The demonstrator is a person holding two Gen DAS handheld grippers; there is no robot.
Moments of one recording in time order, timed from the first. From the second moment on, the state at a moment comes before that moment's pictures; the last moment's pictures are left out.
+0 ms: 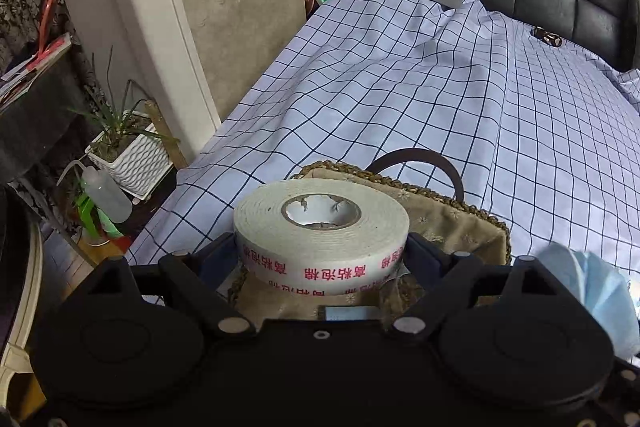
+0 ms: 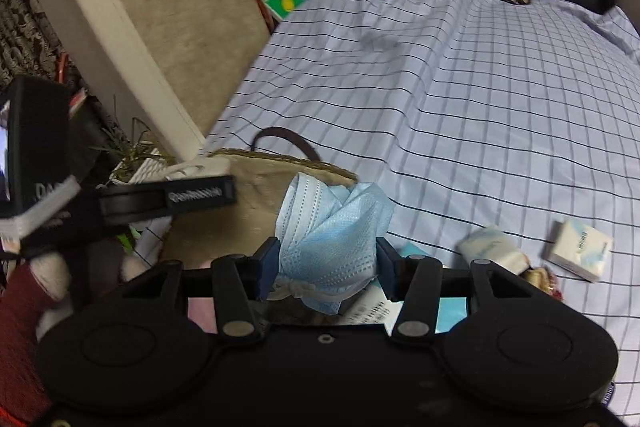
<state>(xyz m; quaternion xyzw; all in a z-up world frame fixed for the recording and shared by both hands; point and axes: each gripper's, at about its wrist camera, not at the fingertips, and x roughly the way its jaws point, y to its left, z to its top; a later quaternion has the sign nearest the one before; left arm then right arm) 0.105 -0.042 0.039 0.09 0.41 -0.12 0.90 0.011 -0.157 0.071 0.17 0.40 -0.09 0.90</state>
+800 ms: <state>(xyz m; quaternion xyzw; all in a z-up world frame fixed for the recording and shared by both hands) 0.109 -0.027 0.037 0.10 0.42 -0.12 0.89 0.049 -0.181 0.058 0.22 0.38 -0.13 0.89</state>
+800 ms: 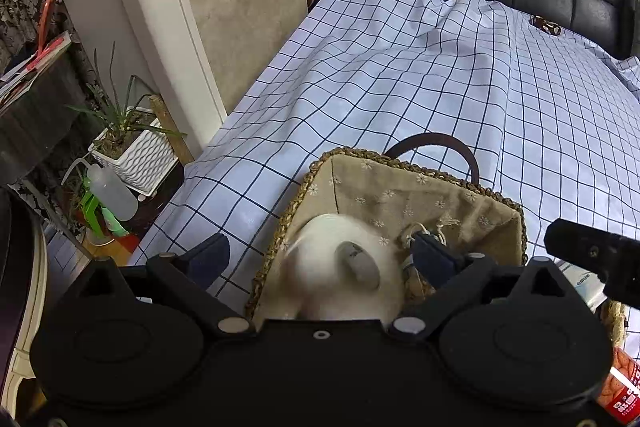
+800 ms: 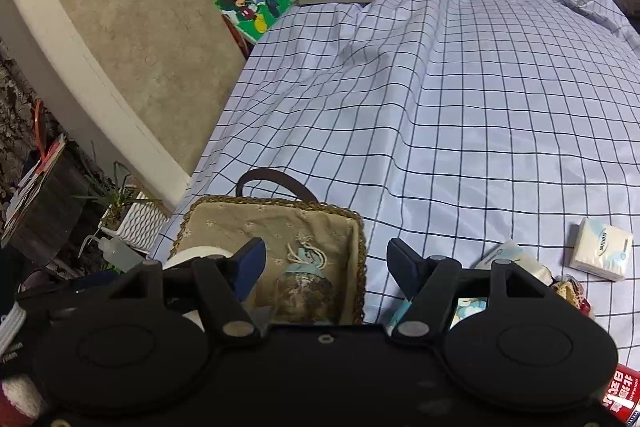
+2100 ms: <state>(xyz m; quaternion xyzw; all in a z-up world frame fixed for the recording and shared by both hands) 0.045 -0.148 0.030 0.18 0.35 -0.22 0.90 -0.050 -0.302 0.031 0.18 0.39 -0.36 0.83</state>
